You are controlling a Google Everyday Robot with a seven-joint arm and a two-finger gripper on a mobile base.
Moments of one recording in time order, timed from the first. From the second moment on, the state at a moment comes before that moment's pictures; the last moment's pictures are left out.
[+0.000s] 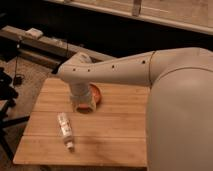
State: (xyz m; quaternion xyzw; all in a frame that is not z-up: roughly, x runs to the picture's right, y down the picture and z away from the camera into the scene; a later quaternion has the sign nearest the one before) arm -0.104 0.104 0.703 -0.26 0.23 0.64 0.68
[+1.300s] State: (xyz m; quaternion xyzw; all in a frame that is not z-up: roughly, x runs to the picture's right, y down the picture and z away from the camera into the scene) arm -0.145 0.142 0.683 -0.30 0.23 0.55 0.75
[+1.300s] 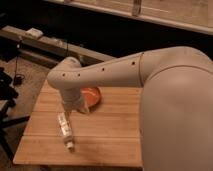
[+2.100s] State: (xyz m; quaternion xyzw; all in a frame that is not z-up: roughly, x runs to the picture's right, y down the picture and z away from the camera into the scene) arm -0.222 0.204 0.721 -0.35 0.24 0.48 0.76
